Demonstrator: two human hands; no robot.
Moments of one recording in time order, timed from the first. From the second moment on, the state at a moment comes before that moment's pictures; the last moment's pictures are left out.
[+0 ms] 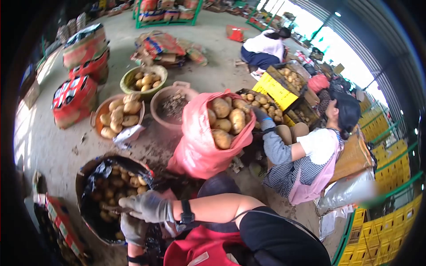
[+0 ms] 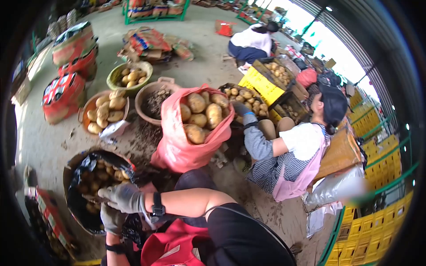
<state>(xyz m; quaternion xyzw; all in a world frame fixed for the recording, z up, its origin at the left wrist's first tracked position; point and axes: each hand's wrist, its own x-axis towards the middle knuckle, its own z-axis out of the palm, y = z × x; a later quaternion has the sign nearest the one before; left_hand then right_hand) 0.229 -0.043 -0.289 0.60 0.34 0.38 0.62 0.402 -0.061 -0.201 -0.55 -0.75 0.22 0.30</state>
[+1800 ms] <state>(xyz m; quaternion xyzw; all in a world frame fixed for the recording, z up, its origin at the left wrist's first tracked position) 0.214 -0.034 -0.249 0.27 0.38 0.49 0.73 0.430 -0.052 -0.207 -0.58 -0.80 0.11 0.13</state>
